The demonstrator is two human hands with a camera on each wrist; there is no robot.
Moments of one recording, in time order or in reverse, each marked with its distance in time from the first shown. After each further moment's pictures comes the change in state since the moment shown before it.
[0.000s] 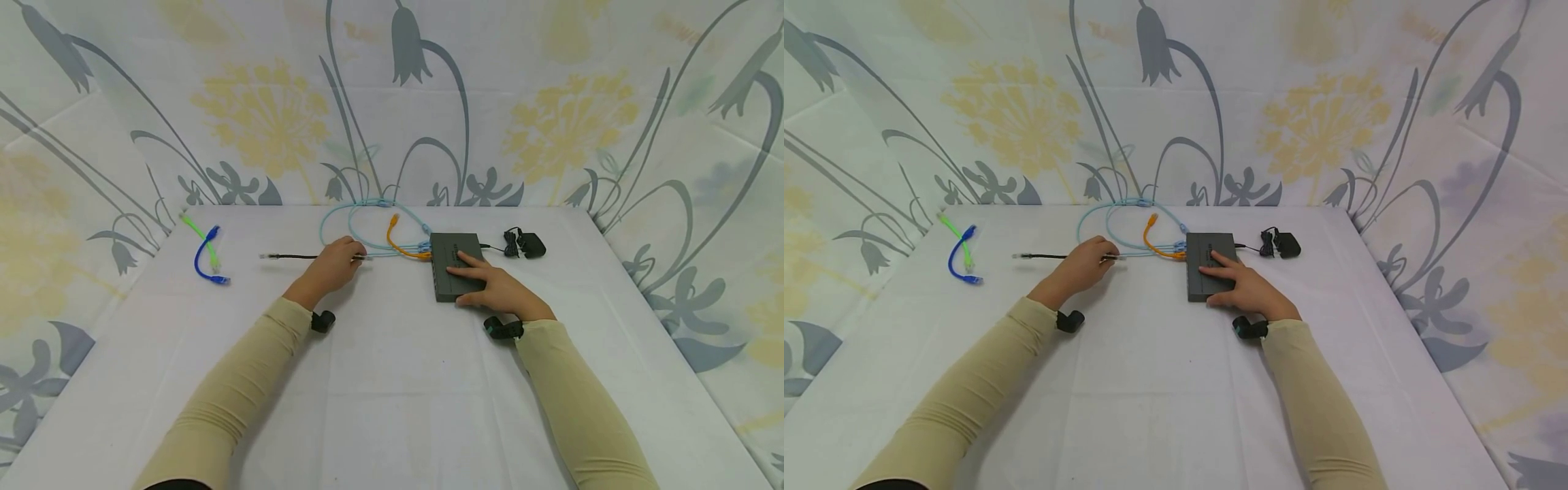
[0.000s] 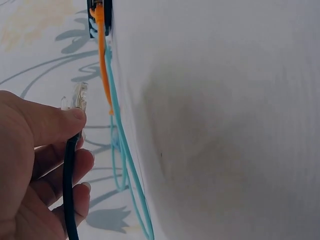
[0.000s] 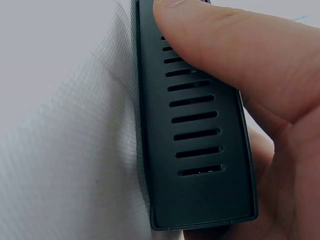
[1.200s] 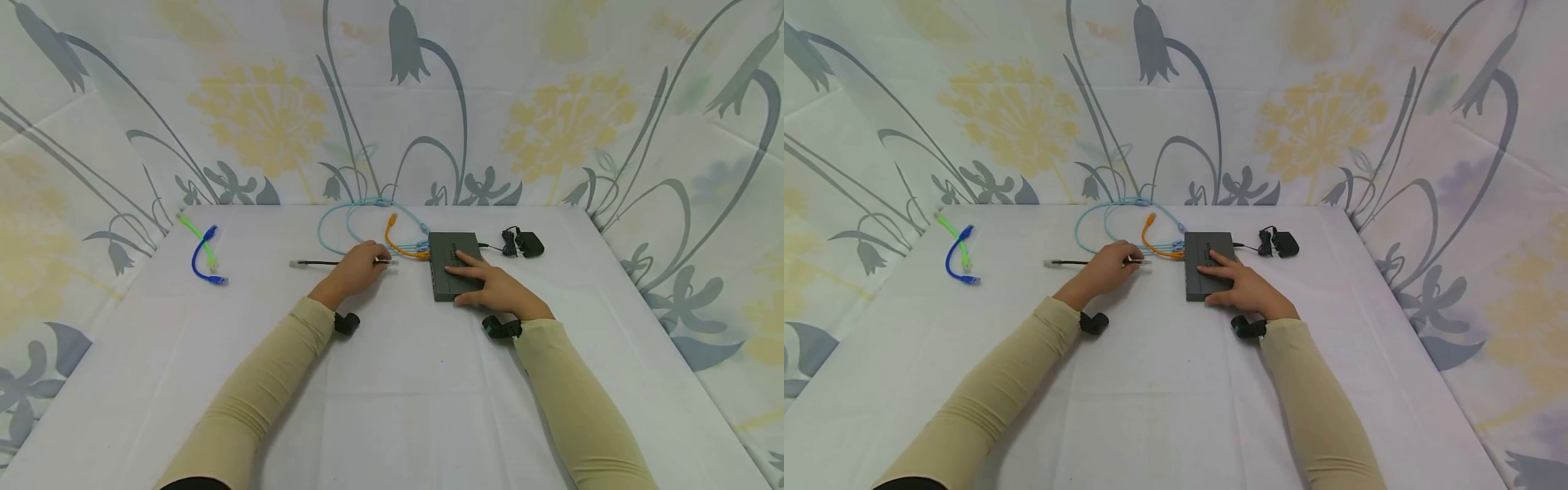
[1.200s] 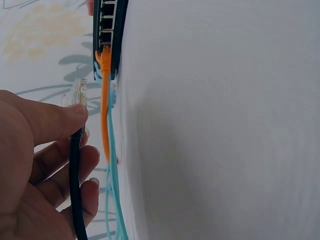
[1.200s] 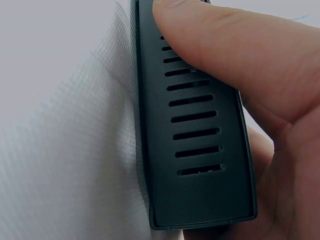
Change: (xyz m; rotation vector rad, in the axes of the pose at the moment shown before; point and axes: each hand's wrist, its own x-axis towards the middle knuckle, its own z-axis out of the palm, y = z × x) left_hand 0.021 0.031 0.023 -0.155 -0.080 -0.046; right_hand -0.001 -0.002 0.000 0.001 -0.005 0.014
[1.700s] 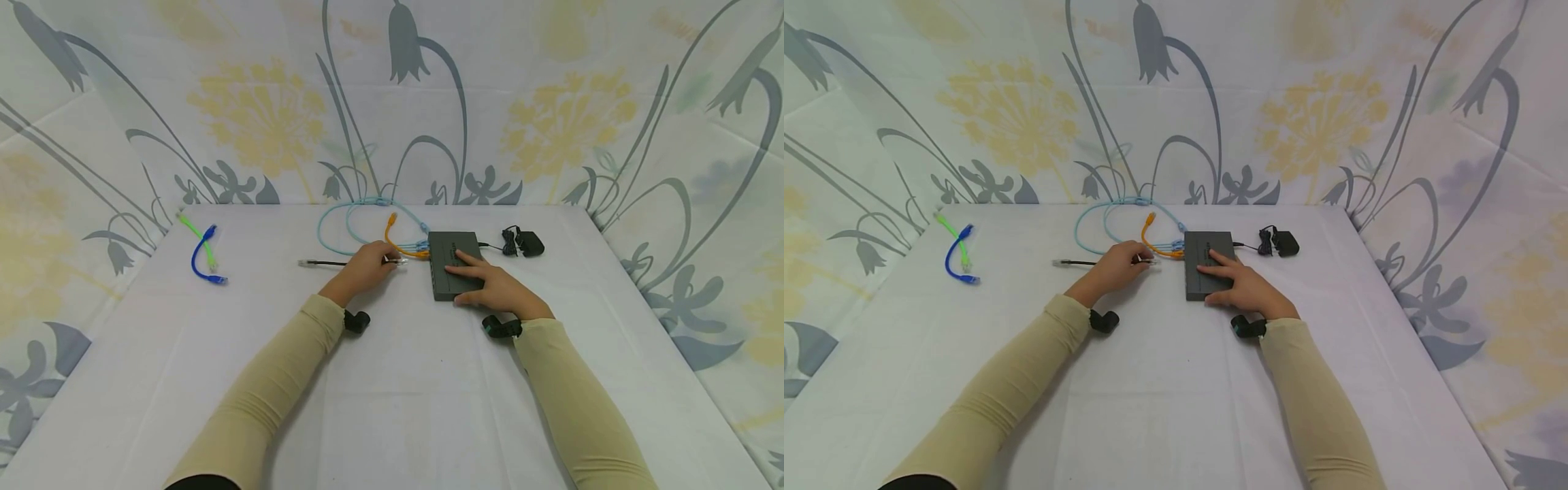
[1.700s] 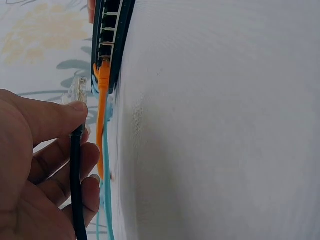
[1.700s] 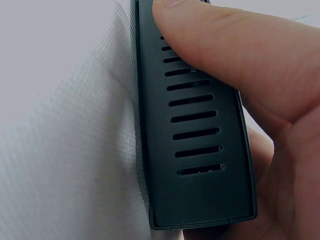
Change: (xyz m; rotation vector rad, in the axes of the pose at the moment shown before) left_hand 0.009 0.009 0.007 -0.050 -0.007 -0.007; right_hand 0.001 0.000 0.000 -0.004 -0.003 0.008
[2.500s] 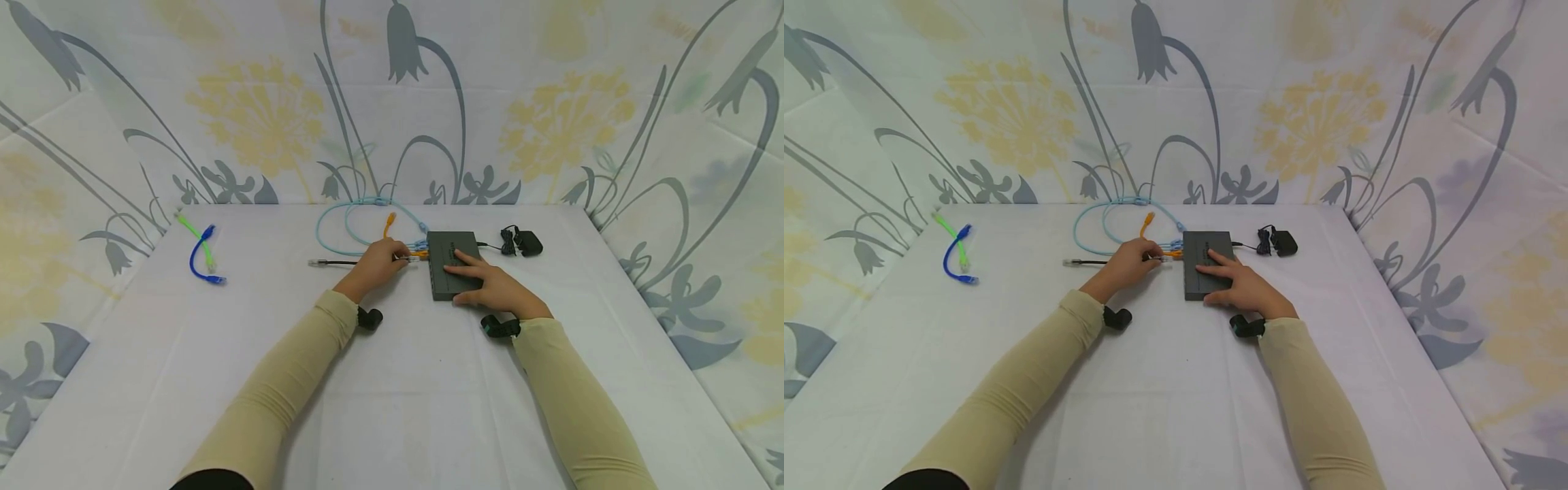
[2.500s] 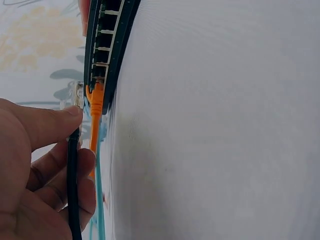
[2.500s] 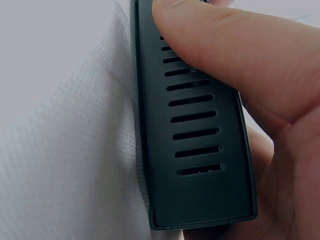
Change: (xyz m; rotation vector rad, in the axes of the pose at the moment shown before) left_hand 0.019 0.009 0.015 -0.033 0.009 -0.011; right_hand 0.001 0.001 0.000 0.002 -0.005 0.004
